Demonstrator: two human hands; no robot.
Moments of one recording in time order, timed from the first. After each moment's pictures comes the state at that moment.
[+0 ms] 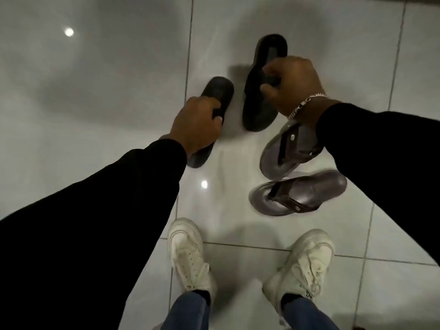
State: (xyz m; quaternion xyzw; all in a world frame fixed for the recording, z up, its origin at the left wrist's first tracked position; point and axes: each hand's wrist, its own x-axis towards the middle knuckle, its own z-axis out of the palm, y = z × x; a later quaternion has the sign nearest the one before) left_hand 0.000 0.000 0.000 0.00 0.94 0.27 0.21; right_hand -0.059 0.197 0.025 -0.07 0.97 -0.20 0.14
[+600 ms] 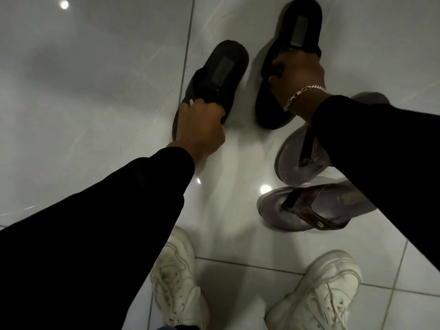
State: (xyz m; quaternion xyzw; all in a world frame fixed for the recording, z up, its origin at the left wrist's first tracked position) left_hand 0.028 0.000 -0.115 0.00 0.97 0.17 0.18; right_hand -0.058 0.173 -0.101 0.03 0.97 -0.18 0.18
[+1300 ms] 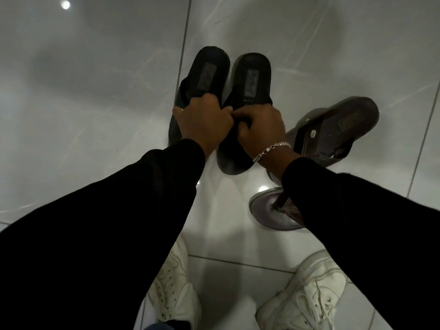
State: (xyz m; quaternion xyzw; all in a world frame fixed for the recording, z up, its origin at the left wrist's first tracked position) left_hand 0.013 0.029 -0.104 -0.17 0.95 0.21 0.17; right_hand 0.022 0.150 -0.101 -0.03 0.94 -0.31 0.17
